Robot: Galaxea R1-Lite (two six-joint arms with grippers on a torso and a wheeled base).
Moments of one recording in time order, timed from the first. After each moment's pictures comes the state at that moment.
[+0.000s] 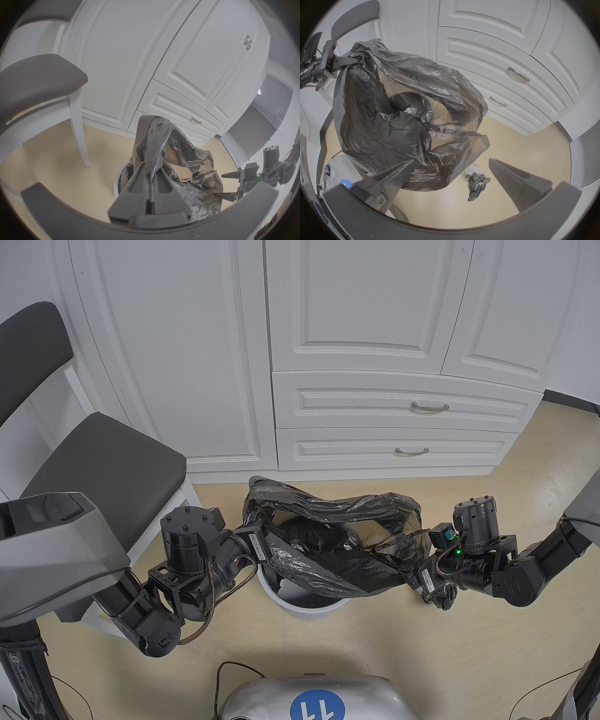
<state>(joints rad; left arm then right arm) -0.57 2.10 -0.69 -1.26 0.21 -0.43 0.41 1.96 -0.74 -0.63 -0.20 -0.25</state>
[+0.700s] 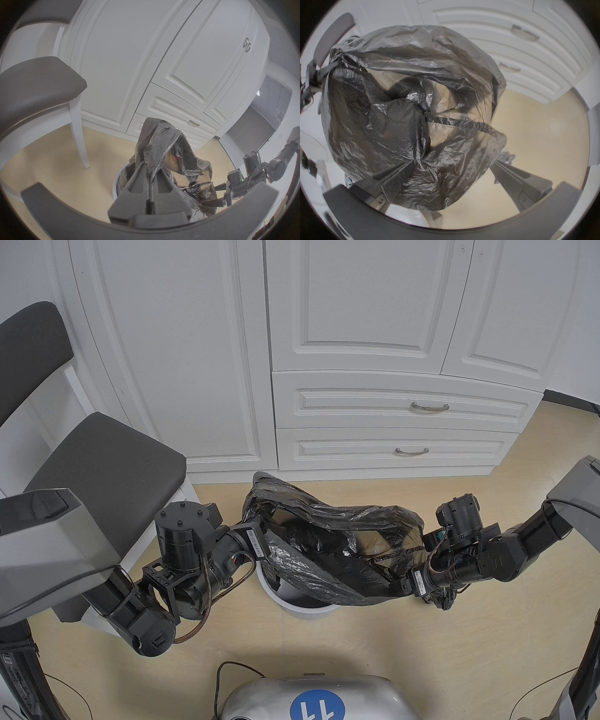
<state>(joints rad) -0.57 2.06 -0.68 -1.23 0.21 -0.43 0.36 2.06 -0.94 -0.30 -0.03 -0.05</state>
